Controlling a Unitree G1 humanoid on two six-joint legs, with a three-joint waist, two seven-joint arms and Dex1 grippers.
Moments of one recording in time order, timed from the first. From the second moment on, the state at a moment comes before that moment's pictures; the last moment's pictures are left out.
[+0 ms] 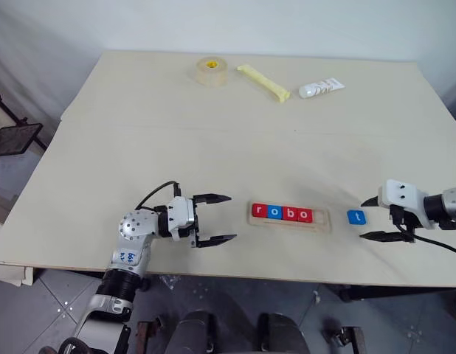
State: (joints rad) left arm -0.40 0.34 -0.08 0.31 -0.29 -0.36 -1.19; right arm -0.57 -1.05 0.13 0.61 0.03 -0.10 1.41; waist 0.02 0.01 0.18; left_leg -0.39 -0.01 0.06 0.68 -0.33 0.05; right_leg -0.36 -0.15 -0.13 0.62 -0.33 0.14
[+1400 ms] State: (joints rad) left arm -0.43 0.32 -0.09 0.37 -0.29 -0.40 -1.16; right arm -0.67 -0.97 0.26 0.25 0.00 0.26 1.47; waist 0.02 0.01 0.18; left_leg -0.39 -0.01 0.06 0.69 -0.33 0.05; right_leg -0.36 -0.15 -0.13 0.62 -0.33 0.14
